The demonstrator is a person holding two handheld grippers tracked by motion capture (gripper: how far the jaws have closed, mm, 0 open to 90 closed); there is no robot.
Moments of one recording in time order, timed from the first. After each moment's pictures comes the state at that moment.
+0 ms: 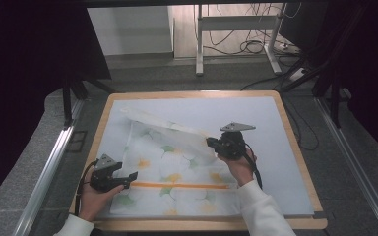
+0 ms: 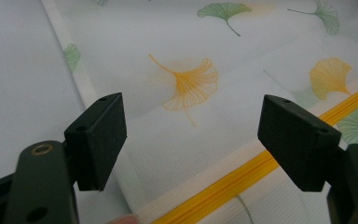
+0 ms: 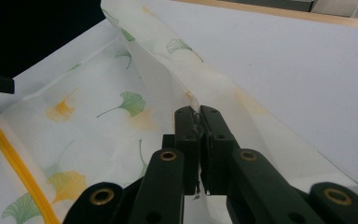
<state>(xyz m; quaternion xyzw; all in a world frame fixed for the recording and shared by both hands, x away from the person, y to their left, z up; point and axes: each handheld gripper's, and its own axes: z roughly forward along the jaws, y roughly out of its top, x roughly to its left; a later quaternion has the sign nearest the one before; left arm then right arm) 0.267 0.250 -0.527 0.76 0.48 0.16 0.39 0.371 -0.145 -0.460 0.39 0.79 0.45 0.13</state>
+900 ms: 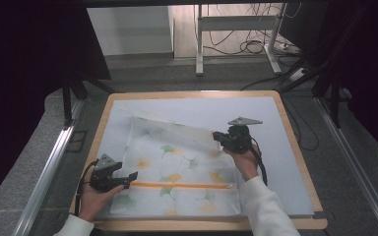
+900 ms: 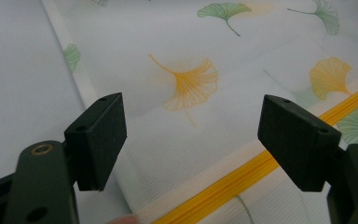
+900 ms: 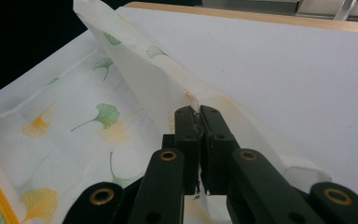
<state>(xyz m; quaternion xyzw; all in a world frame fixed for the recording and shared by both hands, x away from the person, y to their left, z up) 0.267 0.250 -0.527 0.76 0.48 0.16 0.39 0.393 -0.163 -0.462 0.41 0.78 0.46 0.13</state>
